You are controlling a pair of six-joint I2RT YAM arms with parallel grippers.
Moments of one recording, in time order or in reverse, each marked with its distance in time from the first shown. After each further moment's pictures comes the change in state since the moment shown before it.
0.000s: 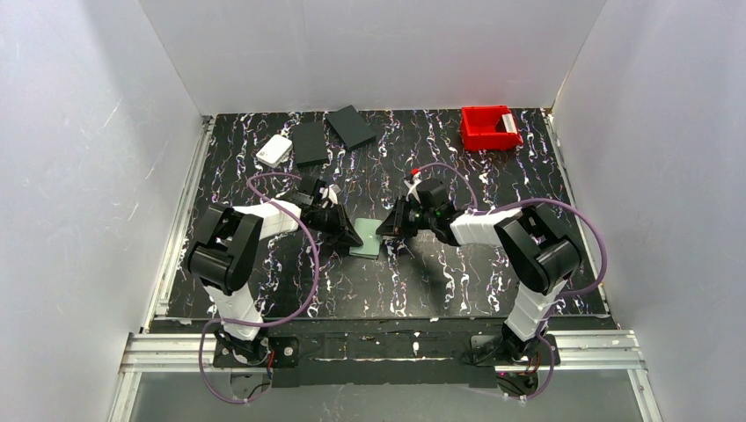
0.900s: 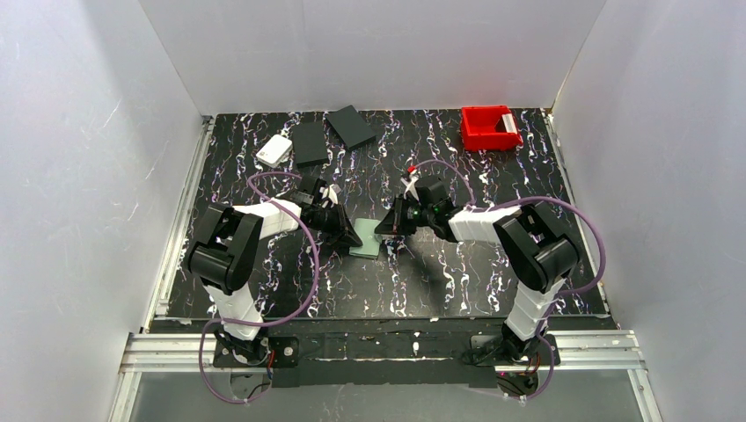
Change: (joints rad) left arm 0.002 0.005 0.013 -0.025 0.008 0.022; right arm 0.000 0.019 0.046 -0.030 -0.041 -0.035
